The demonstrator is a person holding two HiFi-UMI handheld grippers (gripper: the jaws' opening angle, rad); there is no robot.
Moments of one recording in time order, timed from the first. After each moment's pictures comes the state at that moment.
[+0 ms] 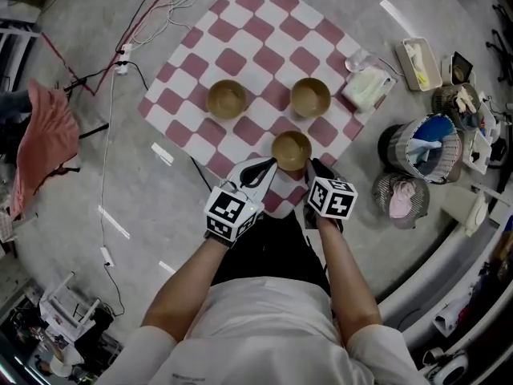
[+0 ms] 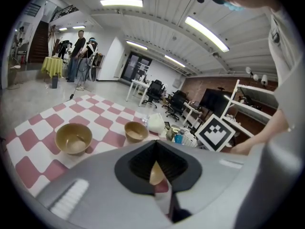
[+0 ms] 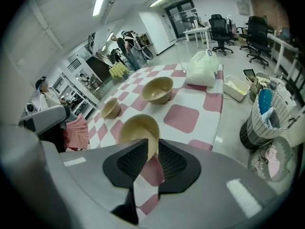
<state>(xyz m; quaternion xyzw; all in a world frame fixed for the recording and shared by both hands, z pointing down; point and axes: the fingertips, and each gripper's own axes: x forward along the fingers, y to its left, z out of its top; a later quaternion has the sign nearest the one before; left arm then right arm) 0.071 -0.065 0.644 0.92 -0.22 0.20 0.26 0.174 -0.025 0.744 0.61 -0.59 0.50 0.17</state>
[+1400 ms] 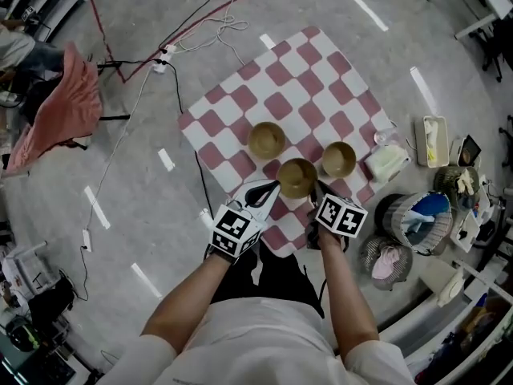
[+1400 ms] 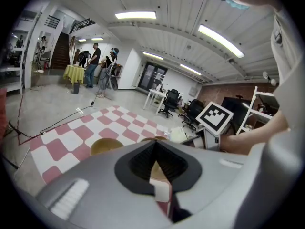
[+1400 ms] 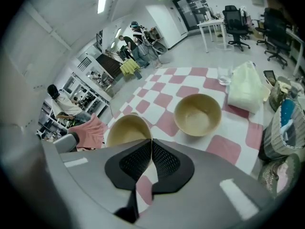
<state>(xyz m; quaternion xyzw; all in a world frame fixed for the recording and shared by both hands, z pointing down) 0.013 -0.135 0.625 0.89 -0.33 0.17 0.27 0.126 -0.135 0.701 0.54 -0.64 0.53 0.17</state>
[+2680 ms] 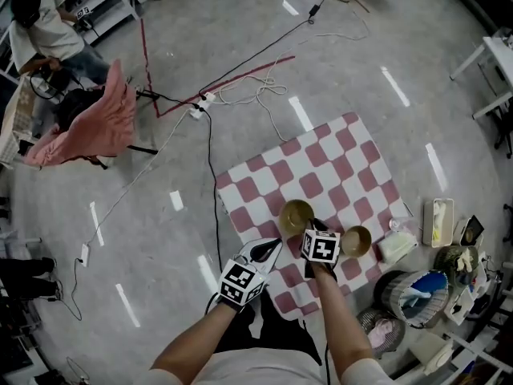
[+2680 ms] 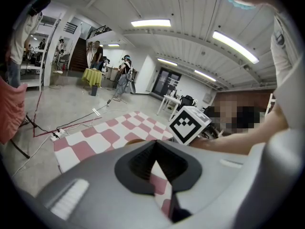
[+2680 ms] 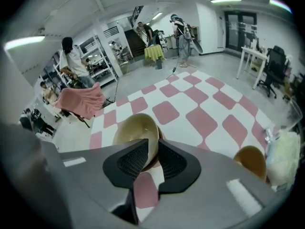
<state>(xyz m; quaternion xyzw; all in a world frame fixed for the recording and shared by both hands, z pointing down) -0.067 -0.173 0.628 0.85 -0.41 0.14 0.29 0.029 -0.247 0.737 0.49 -0.71 0.38 0.34</state>
